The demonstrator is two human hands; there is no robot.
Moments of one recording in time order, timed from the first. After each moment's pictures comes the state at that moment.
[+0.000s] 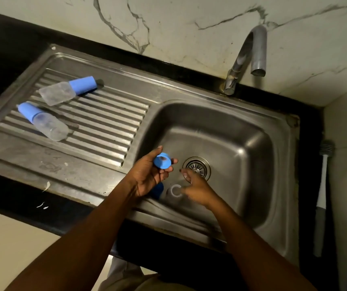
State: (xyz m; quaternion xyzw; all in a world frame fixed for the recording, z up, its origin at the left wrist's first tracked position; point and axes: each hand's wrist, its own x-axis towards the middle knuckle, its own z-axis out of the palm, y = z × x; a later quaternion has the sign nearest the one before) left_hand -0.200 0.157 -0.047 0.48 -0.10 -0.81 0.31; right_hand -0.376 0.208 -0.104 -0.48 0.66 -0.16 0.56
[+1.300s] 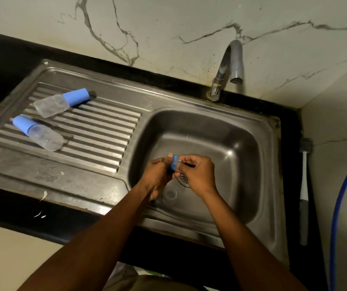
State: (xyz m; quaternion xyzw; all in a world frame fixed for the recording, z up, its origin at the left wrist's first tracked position) left_hand -0.243 0.173 -0.029 0.51 -0.22 -0.76 0.34; right_hand -0.367 0.200 -0.031 -0.44 0.71 -0.41 0.38
